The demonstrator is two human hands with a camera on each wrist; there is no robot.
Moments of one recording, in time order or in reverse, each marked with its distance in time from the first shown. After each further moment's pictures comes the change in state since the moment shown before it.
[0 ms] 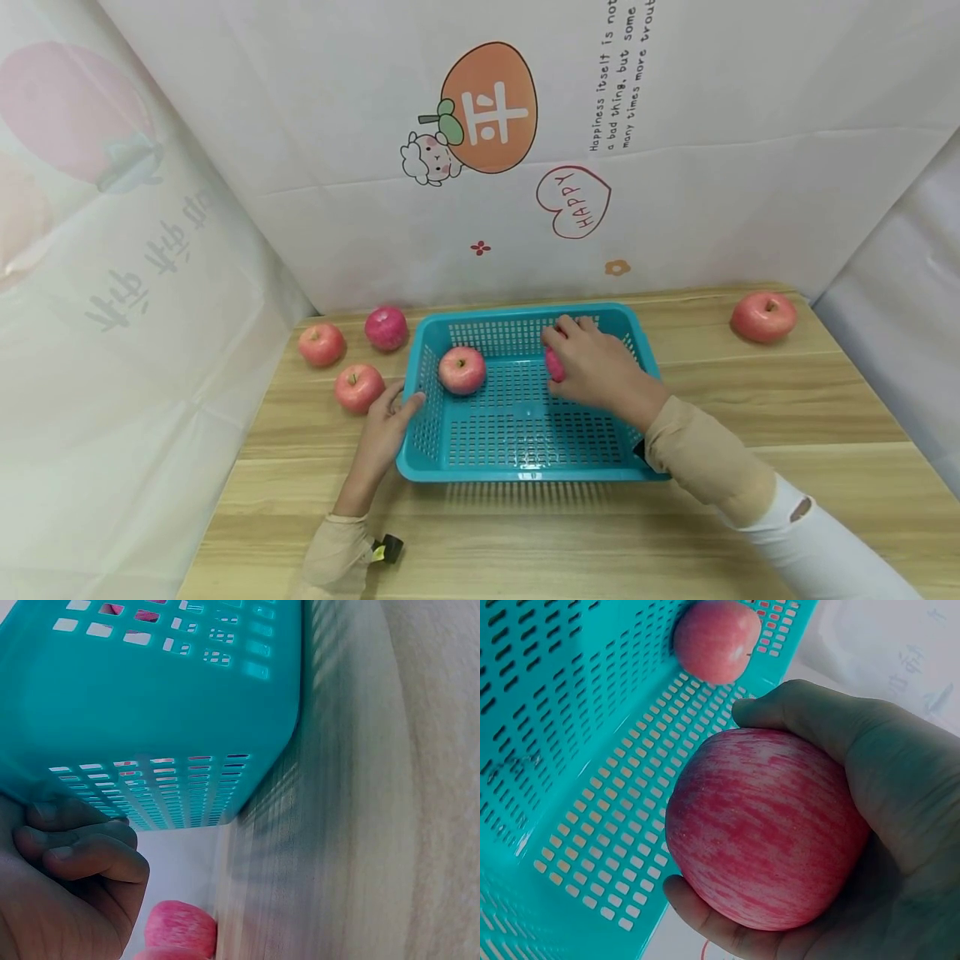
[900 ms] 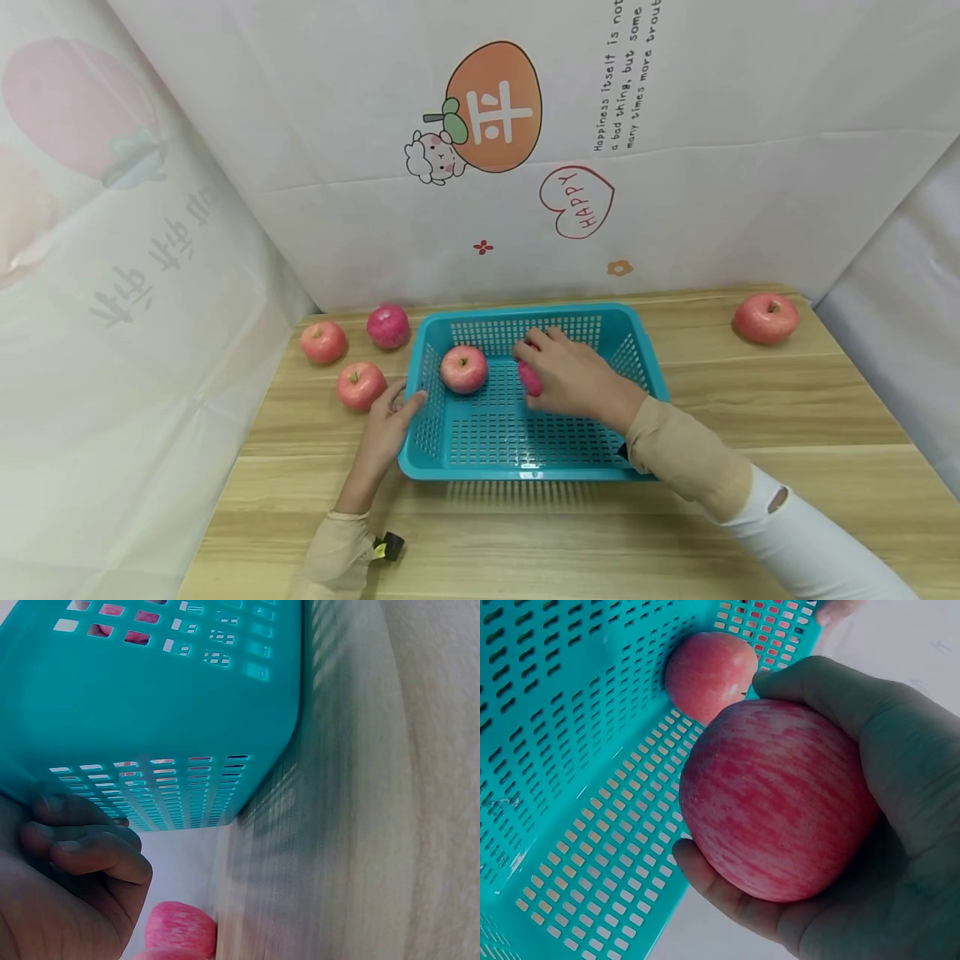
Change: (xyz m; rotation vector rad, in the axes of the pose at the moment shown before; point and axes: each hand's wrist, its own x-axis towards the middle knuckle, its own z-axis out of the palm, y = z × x) left_hand 0.000 0.001 0.000 -0.007 -0.007 -0.002; right_hand 0.012 -0.026 0.011 0.013 -0.058 -0.108
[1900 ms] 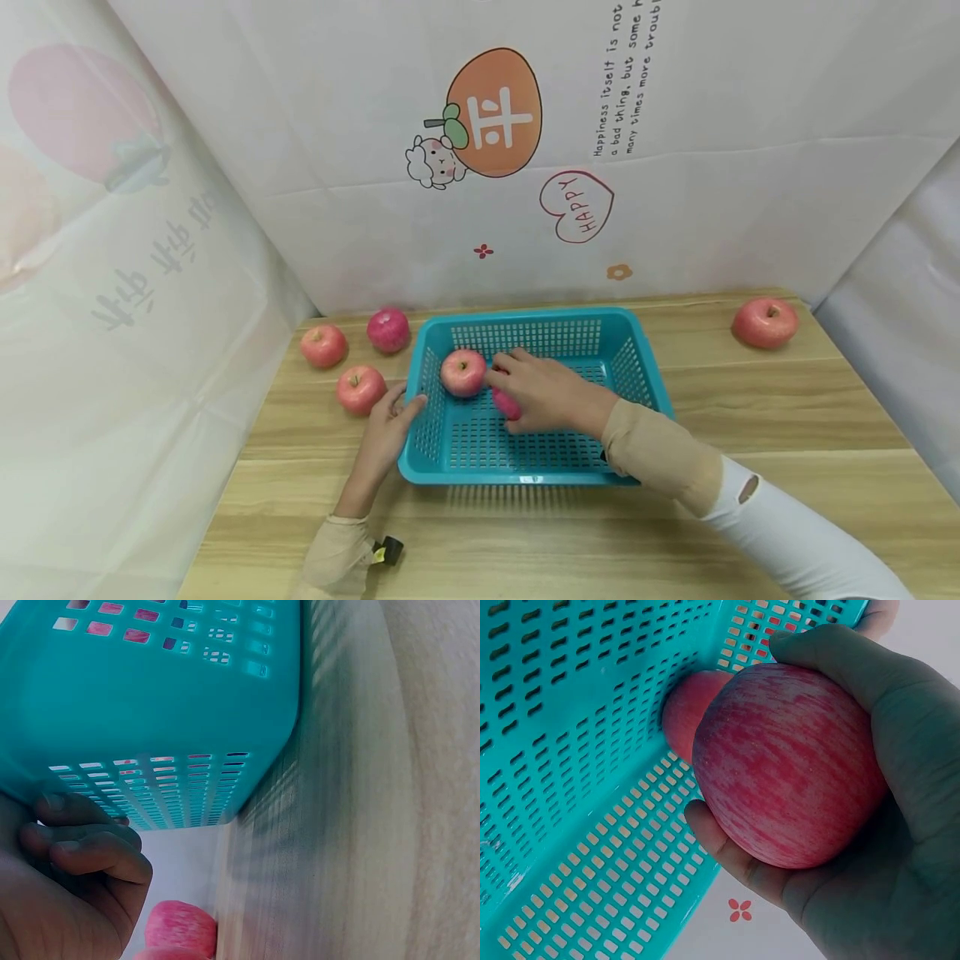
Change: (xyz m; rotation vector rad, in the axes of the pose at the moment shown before) left_hand -0.001 0.001 -0.001 0.026 0.007 -0.010; right_hand 0.016 -0.019 0.013 -0.027 -0.121 -0.216
